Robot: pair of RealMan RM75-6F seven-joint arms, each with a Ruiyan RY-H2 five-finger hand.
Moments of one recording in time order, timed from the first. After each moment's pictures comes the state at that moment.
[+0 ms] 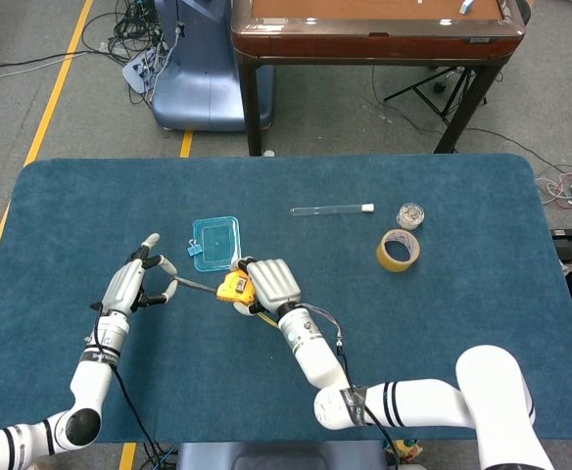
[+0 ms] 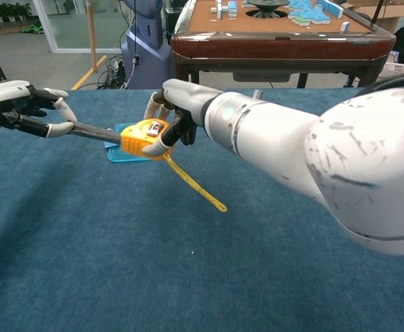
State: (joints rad) left arm -0.56 -1.45 -0.31 -1.65 0.88 1.05 0.02; right arm 1.10 -1.85 0.38 -1.53 -0.56 1.06 -0.62
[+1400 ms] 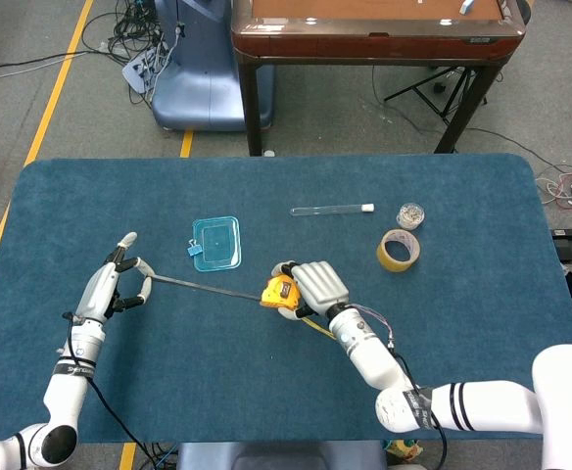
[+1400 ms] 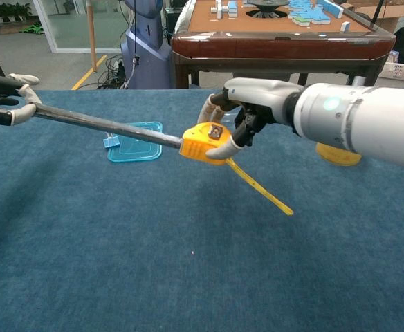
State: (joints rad) left arm -0.46 -1.38 -0.28 -1.65 1.07 1.11 -0.20; right arm 0.94 -1.54 0.23 -1.77 -0.67 0.99 -0.50
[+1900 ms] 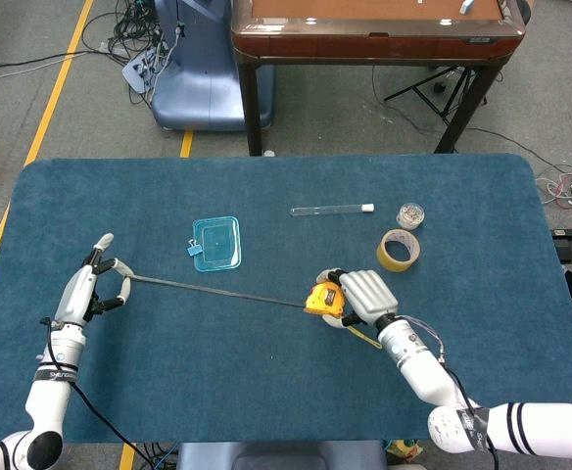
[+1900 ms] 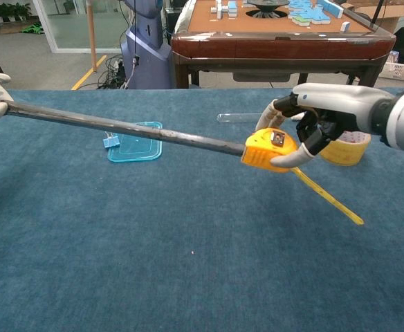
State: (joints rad) left arm -0.41 -1.34 -0.27 -1.63 1.08 1.13 -0.25; right arm 0.78 -1.36 0.11 -1.86 -0.84 1.01 -0.36
